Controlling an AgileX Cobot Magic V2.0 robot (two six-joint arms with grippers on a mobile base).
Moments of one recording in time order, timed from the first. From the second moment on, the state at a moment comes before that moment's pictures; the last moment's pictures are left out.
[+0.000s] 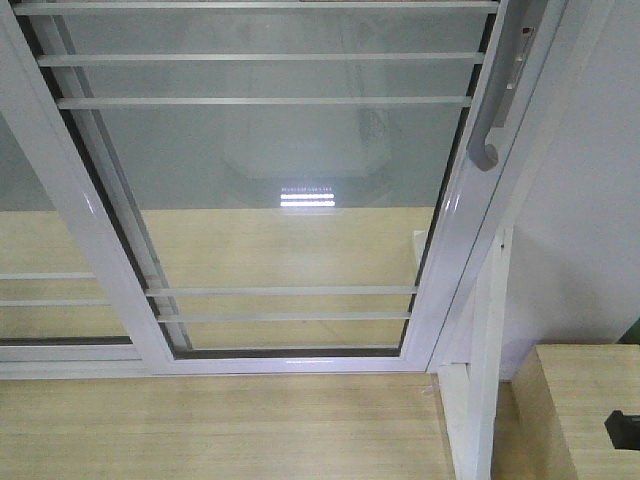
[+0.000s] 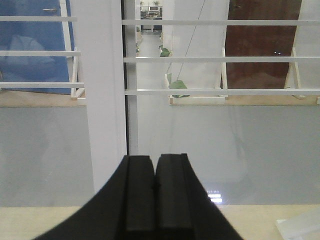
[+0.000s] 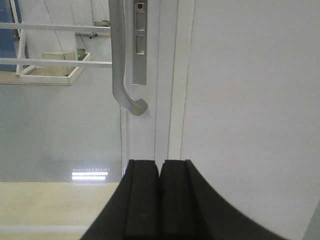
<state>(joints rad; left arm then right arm) -0.01 0.15 0.03 -0.01 -0.06 -0.03 -0.04 0.03 0.03 0.08 0.13 -0.12</state>
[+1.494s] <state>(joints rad) -0.01 0.40 -0.63 0.07 -0.01 -0.03 -0.04 0.32 -0.55 0.08 -0.02 -0.07</state>
